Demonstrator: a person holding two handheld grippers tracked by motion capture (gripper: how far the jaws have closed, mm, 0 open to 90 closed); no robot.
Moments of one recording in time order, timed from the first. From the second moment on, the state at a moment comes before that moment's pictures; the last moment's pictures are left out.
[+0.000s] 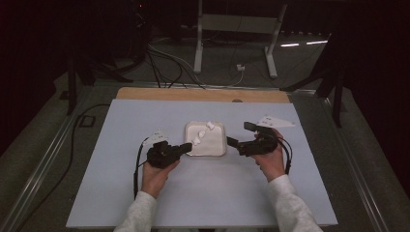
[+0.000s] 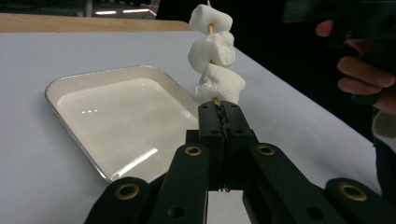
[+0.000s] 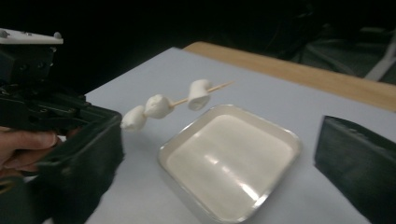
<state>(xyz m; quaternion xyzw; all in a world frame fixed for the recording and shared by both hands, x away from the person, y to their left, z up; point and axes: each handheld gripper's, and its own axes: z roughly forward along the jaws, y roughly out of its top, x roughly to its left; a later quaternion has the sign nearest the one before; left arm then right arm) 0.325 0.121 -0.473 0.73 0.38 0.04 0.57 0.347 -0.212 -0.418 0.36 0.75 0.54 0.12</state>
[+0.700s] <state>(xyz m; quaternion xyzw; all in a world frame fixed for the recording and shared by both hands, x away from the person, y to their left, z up) 0.322 0.121 -0.470 0.71 0.36 0.04 0.60 0.381 -0.184 -0.430 0.39 0.74 0.54 0.02</state>
